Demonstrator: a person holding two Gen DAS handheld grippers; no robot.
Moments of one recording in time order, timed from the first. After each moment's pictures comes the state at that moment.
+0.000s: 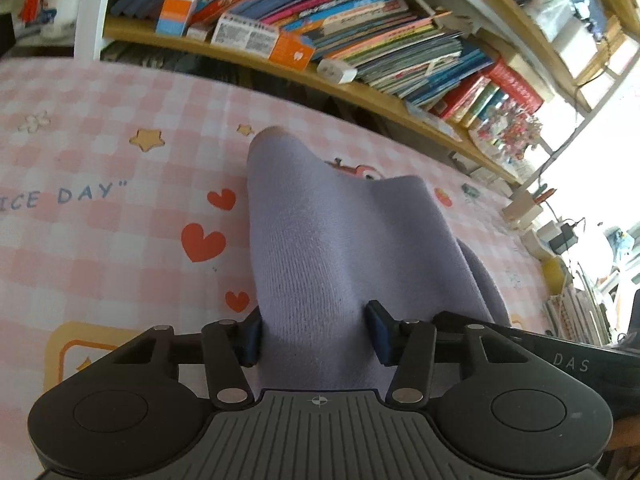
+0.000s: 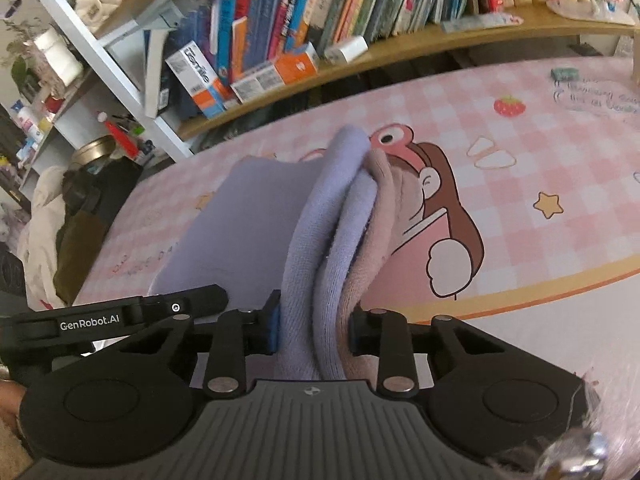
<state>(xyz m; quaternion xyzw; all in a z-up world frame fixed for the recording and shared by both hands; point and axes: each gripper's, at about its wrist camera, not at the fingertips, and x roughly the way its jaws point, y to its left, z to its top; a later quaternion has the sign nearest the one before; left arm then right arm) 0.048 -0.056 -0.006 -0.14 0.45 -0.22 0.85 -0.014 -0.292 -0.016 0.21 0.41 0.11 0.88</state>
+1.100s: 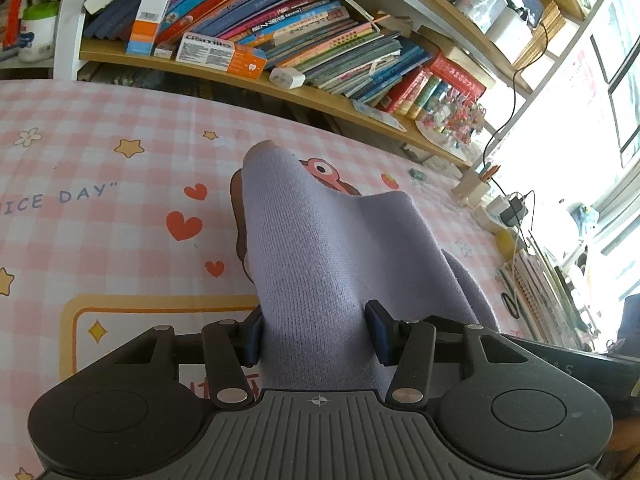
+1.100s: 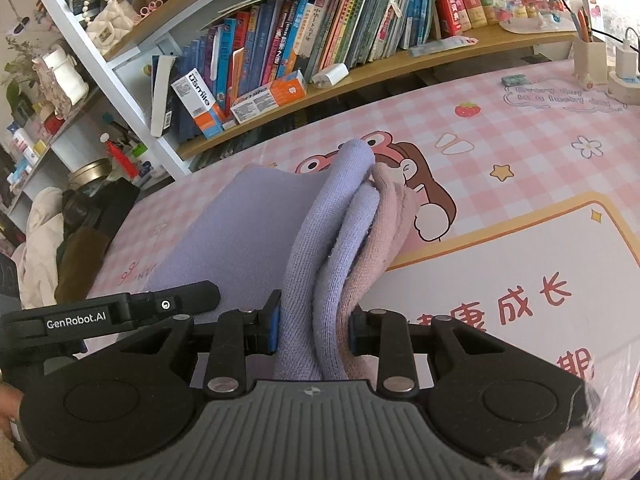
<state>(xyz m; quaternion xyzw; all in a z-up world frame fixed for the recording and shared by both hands) 0.001 -0.039 0.015 -0.13 0.43 -0.28 0.85 -0.092 -0.267 0.005 0.22 0.37 0.05 0.90</state>
